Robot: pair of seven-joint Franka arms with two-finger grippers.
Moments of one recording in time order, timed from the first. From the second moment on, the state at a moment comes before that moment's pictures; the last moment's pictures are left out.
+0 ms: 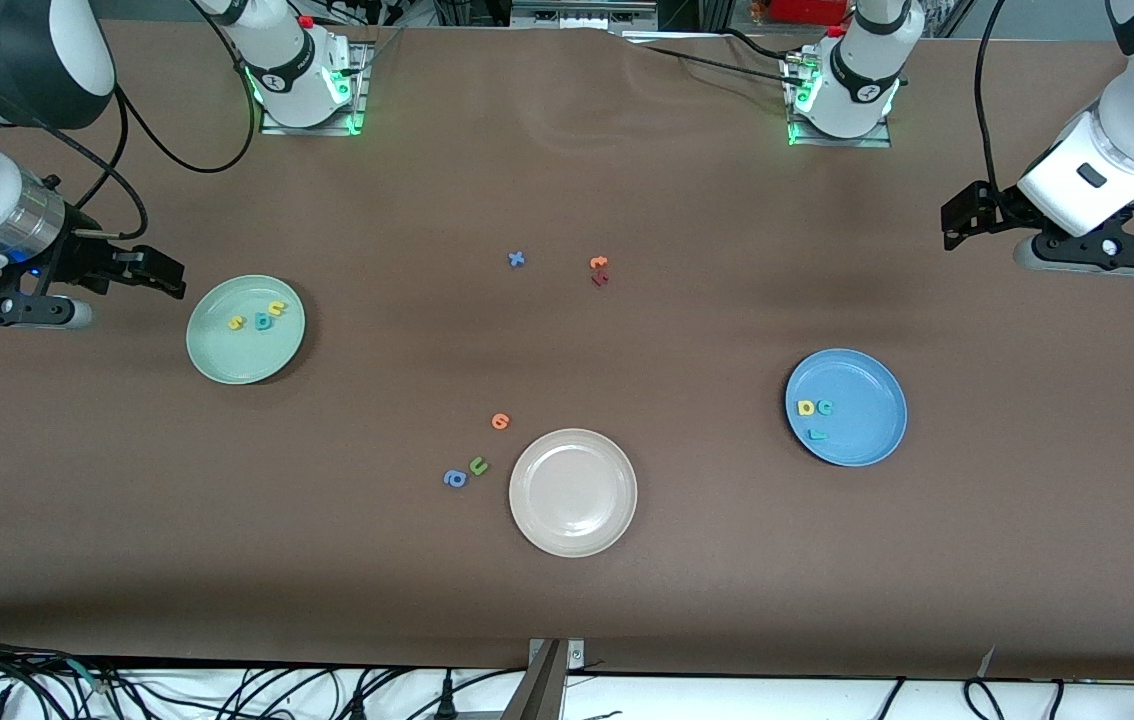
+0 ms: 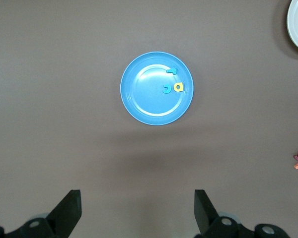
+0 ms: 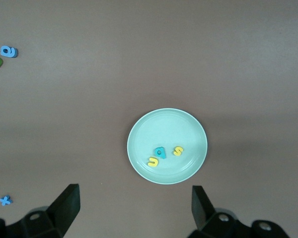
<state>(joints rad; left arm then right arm) -0.03 -0.03 -0.09 -1.70 0.04 1.59 -0.04 0.27 0.05 -0.22 -1.78 0.00 1.78 0.10</state>
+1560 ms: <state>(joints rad) -0.03 -0.03 -0.09 -1.70 0.04 1.59 -0.04 0.07 0.05 -0.01 -1.78 -0.04 1.81 0.09</state>
